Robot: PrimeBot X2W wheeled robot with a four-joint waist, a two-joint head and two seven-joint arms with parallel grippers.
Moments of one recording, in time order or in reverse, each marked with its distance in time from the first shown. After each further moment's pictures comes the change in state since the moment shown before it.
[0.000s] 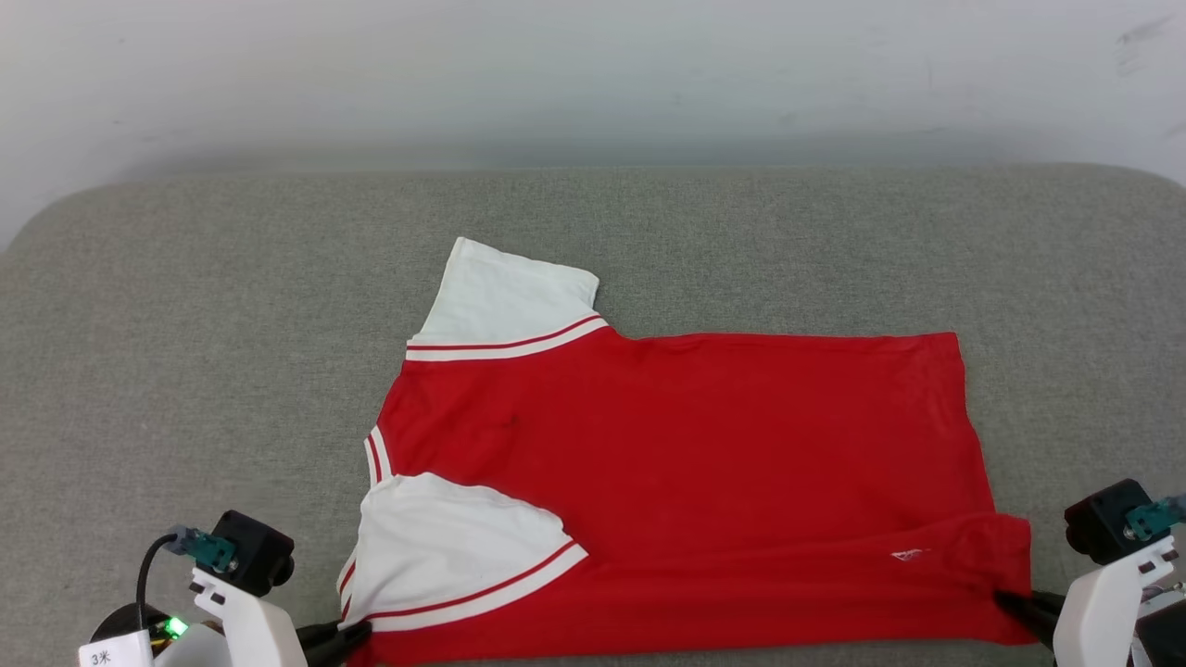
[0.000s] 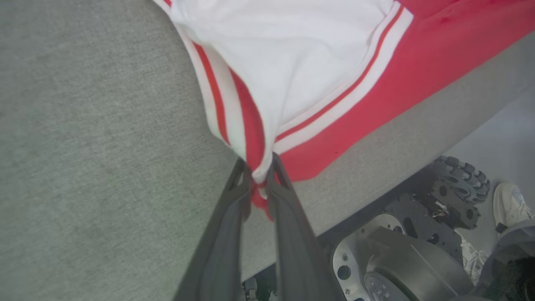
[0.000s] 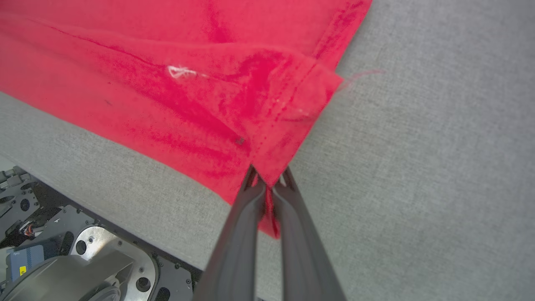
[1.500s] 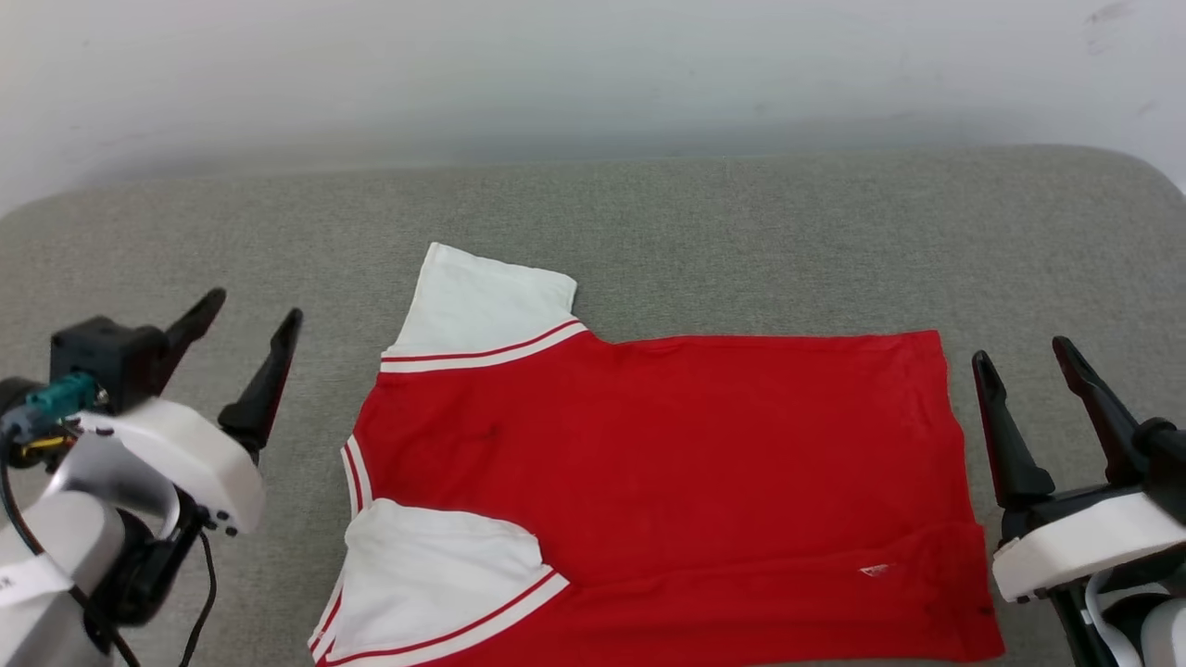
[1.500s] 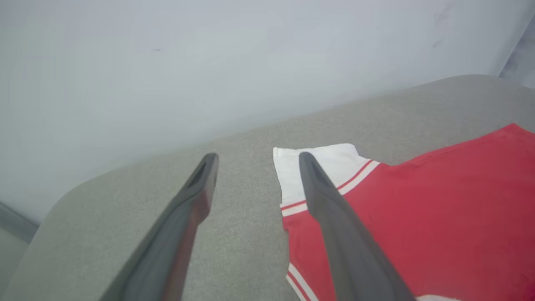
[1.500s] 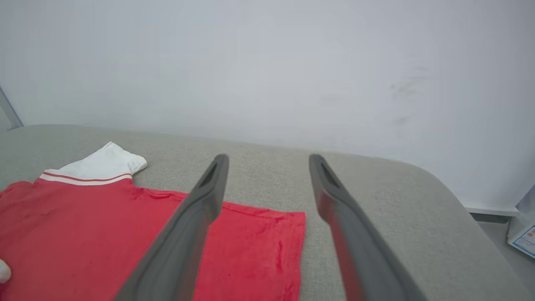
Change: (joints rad) left arm -0.182 -0.077 0.162 0.080 0.252 0.174 -0.436; right arm -0.039 0.444 -0.317 -0.098 -0.454 0.000 -0.593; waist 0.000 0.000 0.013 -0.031
